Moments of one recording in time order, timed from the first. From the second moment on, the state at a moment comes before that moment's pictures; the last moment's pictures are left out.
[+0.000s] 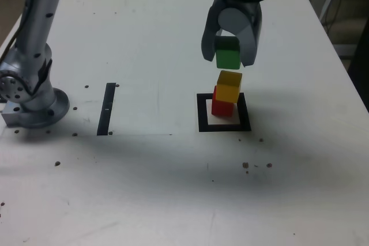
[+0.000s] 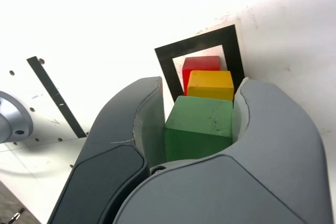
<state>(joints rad) -0.07 2.08 -1.95 1.57 0.13 0.19</state>
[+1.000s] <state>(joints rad) -0.07 2.11 -1.92 1.56 0.12 0.19</state>
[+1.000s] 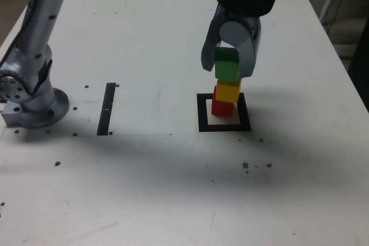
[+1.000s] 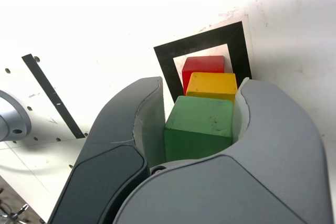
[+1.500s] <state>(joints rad) -0.08 2.11 -1.90 1.55 0.12 0.19</state>
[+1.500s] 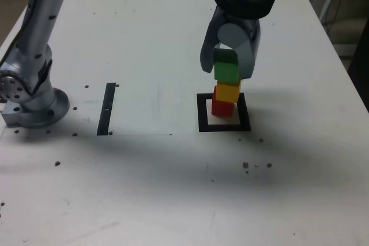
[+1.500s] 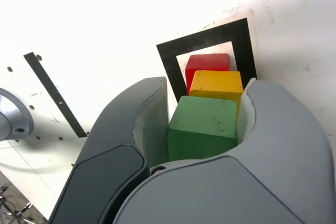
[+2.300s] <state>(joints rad) -0.08 2.10 -1.91 1.55 0.11 0.19</state>
